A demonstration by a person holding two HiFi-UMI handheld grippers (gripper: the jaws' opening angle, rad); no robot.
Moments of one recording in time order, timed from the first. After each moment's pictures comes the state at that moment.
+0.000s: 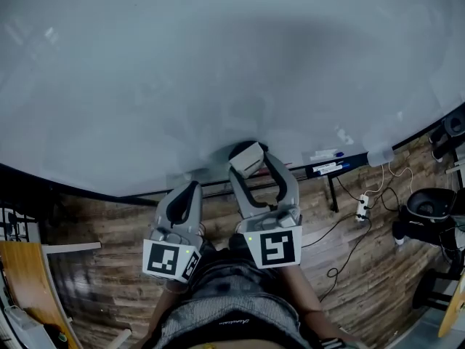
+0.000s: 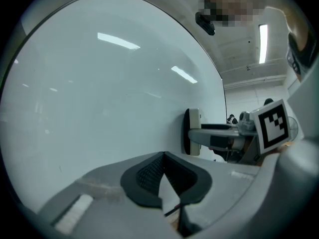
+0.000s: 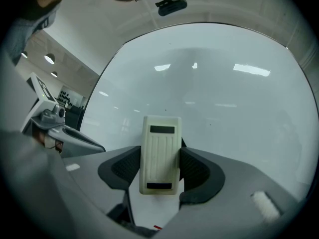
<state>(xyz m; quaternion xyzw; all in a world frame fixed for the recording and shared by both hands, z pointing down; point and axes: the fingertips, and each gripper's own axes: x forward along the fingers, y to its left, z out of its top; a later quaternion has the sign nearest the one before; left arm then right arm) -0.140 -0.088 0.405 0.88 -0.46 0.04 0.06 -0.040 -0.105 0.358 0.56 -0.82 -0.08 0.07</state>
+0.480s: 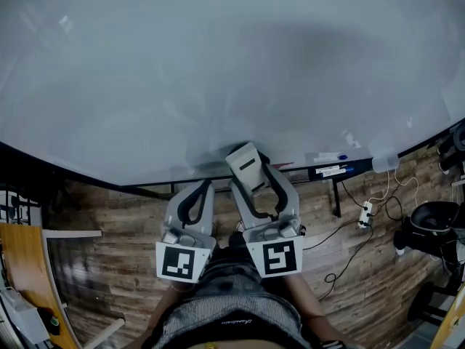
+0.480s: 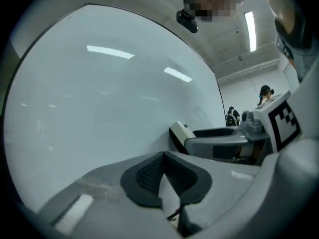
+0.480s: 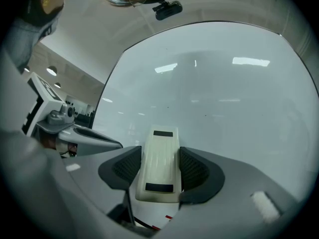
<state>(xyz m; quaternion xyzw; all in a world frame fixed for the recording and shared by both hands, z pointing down) -0.107 -0.073 0.392 0.87 -0.48 0.05 0.01 -0.036 -0.079 0.367 0.53 -0.85 -0.06 0.02</state>
